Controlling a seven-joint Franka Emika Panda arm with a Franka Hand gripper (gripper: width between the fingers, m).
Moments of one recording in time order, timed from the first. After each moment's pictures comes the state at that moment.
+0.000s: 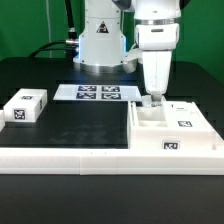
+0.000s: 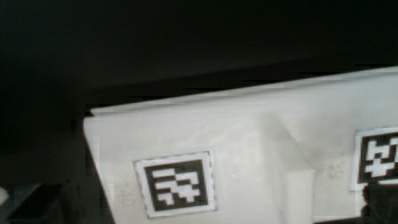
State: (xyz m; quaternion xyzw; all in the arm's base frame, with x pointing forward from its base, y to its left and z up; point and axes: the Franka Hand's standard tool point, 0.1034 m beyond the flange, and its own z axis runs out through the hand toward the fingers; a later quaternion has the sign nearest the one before) arm 0.421 0.099 0.023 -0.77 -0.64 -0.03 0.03
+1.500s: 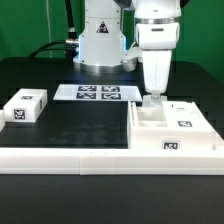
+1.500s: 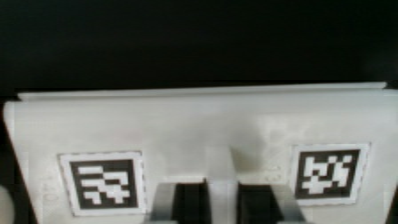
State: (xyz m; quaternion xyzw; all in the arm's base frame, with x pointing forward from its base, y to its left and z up) arm 0.421 0.096 0.034 -0.76 -0.64 -0.01 0.03
